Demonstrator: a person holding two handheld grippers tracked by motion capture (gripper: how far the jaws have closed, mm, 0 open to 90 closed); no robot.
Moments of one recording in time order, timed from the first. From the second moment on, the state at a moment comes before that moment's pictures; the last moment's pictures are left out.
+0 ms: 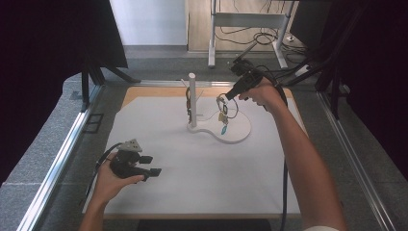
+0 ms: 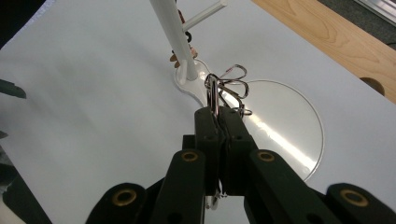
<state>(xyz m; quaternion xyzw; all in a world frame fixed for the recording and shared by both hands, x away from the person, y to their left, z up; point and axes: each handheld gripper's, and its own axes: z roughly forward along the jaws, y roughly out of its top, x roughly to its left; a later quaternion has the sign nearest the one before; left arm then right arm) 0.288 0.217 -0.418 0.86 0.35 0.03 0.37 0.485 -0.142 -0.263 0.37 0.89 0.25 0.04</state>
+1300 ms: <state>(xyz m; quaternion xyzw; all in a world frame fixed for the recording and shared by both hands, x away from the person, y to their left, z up) 0.287 0.219 -0.417 0.86 0.35 0.02 0.38 0.523 -0.131 -0.284 0.40 0.88 0.26 0.03</state>
